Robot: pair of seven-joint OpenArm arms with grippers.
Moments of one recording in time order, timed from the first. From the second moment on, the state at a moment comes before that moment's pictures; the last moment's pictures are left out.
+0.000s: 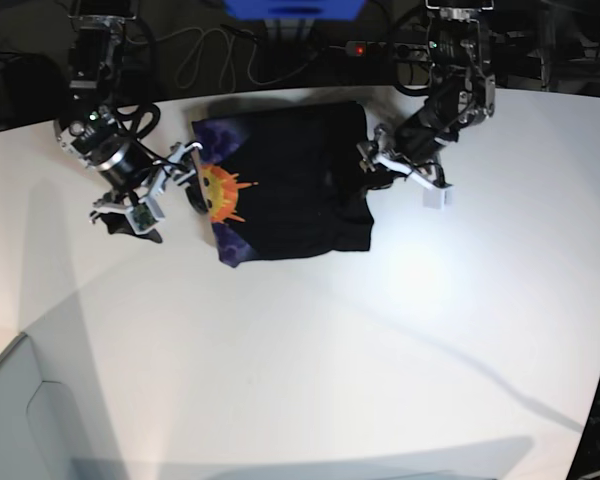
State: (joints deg) left arm 18.8 -6.3 -8.6 95.1 -53.8 -13.2 45.6; right arm -15.9 6.4 12.7 103.2 1.7 41.8 -26.3
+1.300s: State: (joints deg) left arm 4.6 -16.1 18.2 89.7 -37.4 -14.6 45.7; right arm -23.4 5.8 23.4 115.6 1.6 41.8 -26.4
